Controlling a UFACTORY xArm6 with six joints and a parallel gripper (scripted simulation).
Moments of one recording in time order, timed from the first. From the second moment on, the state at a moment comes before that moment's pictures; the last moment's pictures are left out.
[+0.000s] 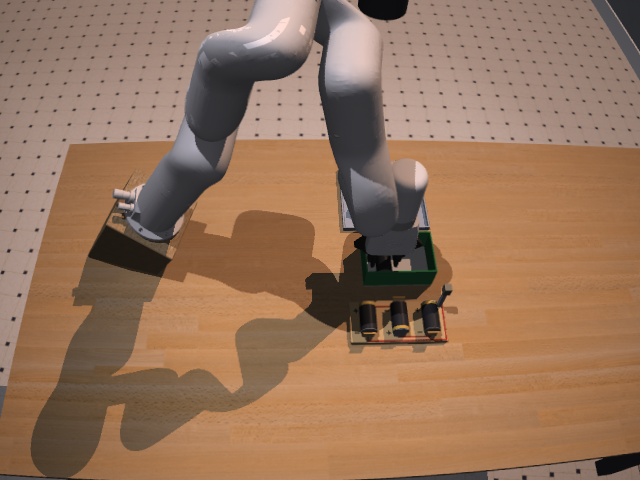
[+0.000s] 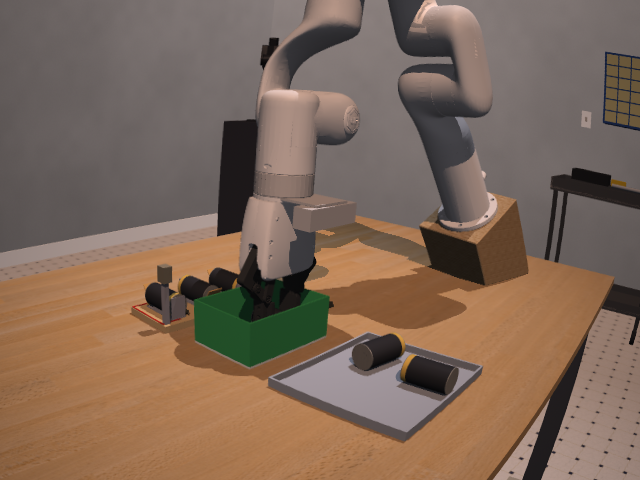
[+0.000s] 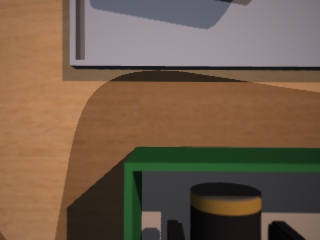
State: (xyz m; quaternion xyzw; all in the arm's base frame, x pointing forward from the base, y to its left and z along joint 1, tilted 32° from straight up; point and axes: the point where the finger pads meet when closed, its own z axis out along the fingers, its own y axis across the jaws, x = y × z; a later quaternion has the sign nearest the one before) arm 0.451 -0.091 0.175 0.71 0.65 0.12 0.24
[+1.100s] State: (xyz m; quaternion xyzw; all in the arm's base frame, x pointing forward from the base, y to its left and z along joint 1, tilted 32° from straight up) arm 0.436 -0.085 0.200 0.71 0.65 0.12 0.24
